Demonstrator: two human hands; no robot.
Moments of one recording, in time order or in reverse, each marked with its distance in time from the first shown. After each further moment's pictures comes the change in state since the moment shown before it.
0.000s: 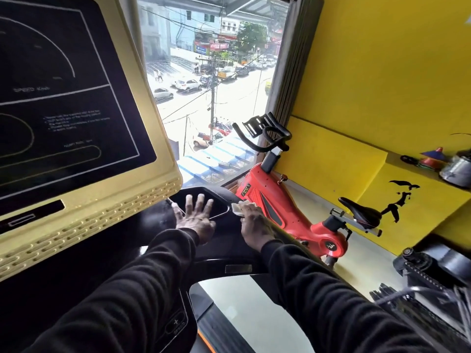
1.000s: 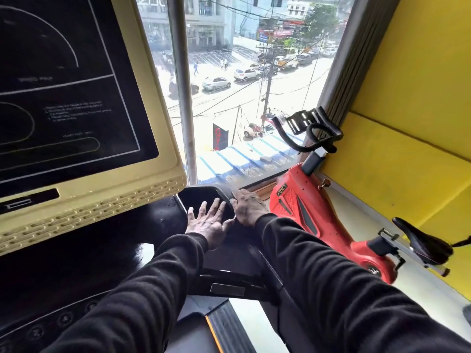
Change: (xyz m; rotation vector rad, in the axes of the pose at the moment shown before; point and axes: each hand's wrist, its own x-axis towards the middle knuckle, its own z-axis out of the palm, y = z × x) left_hand 0.032 0.032 0.015 -0.045 -0.012 -0.155; right_hand 0.115 0.012 0.017 -0.047 -0.406 -0.112
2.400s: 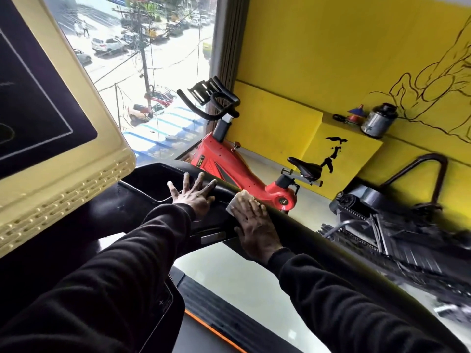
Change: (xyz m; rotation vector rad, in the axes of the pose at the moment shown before) left_hand -0.015 0.016 0.004 0.071 -0.076 0.493; right_hand -0.226 -0.018 0.062 -0.266 0.271 0.353
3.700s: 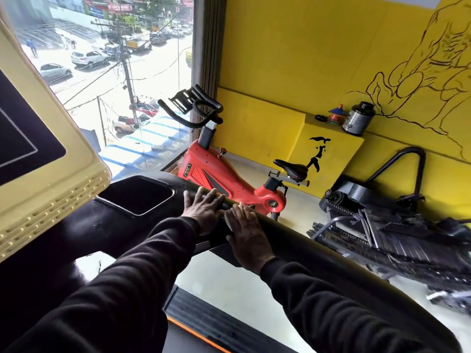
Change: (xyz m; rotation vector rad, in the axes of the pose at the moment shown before) left_hand 0.006 0.056 0.012 0.057 -0.010 0.225; right_hand -0.015 0.019 0.009 0.031 0.029 0.042
